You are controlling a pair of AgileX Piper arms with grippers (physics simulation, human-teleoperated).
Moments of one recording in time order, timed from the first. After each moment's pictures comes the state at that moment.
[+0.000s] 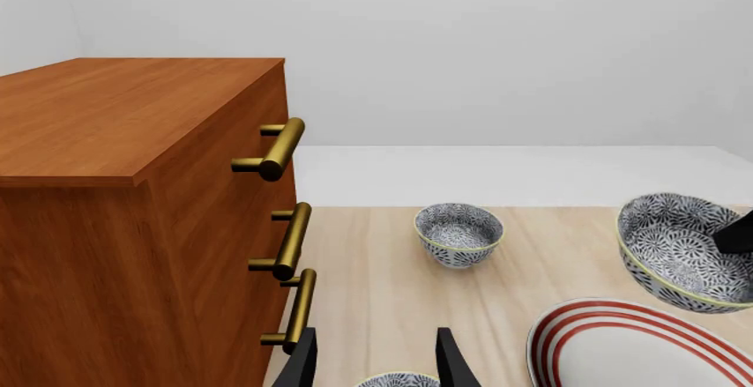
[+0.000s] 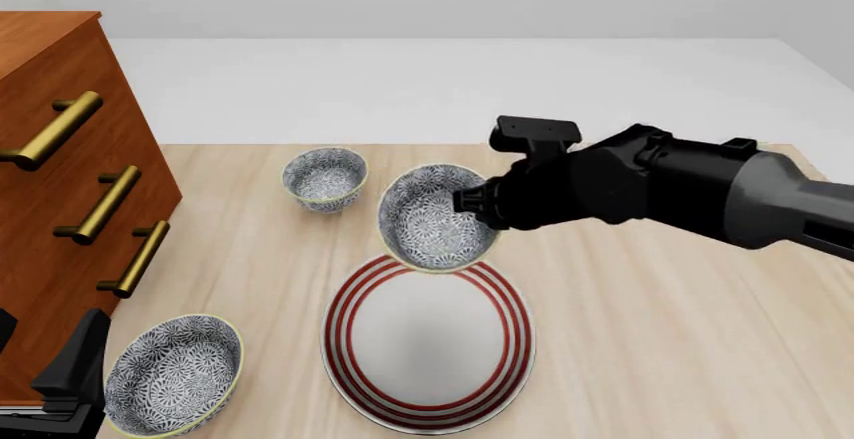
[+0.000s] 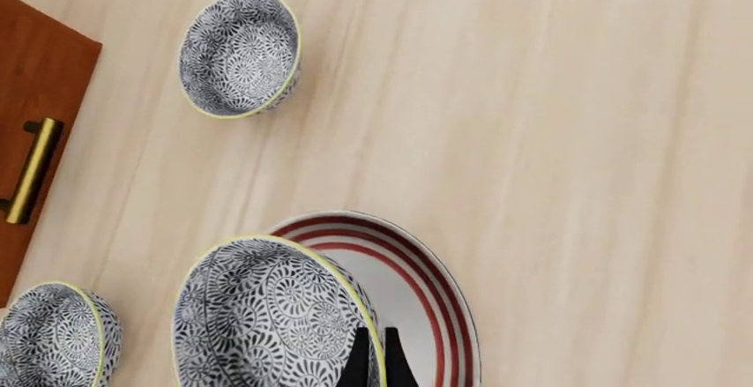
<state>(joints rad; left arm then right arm) 0.00 0.00 0.00 0.00 0.00 0.56 1.60 -1.13 0.43 0.38</state>
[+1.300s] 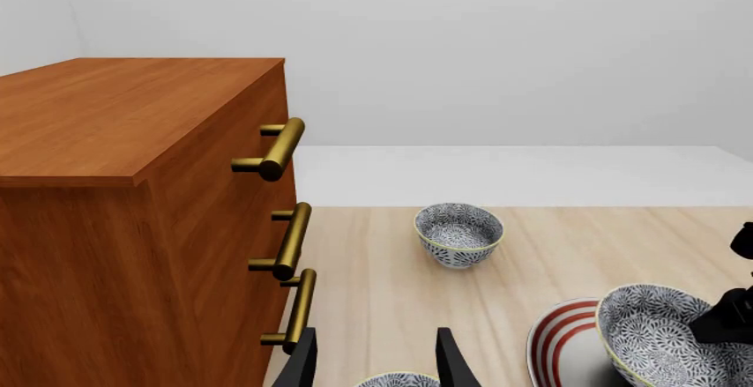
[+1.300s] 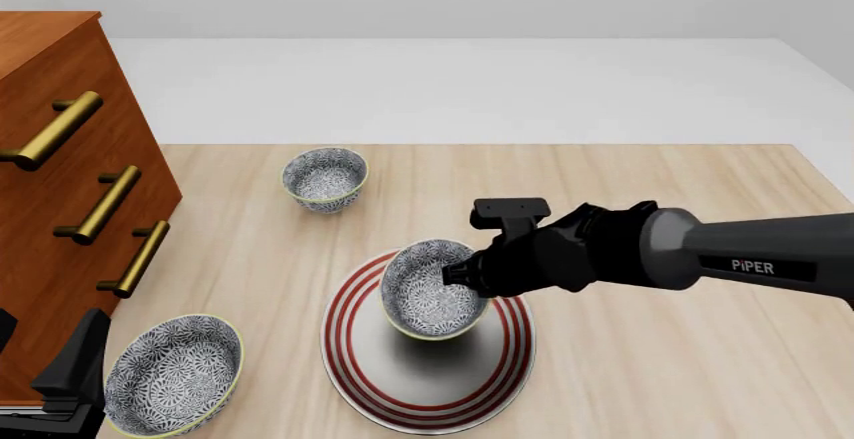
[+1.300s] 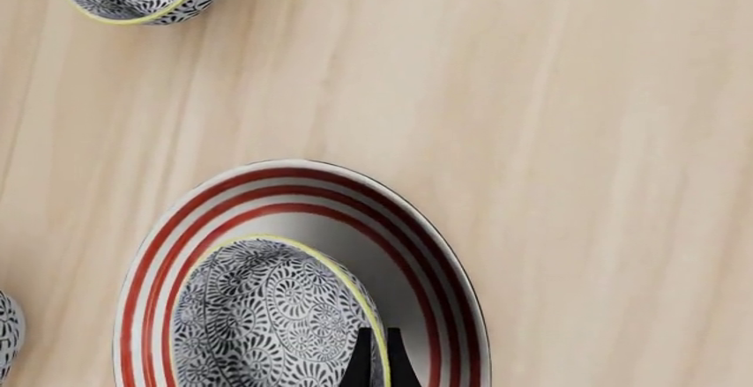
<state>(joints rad) 0.00 0.00 0.00 0.00 0.00 0.59 1.78 -0.97 0.25 0.41</state>
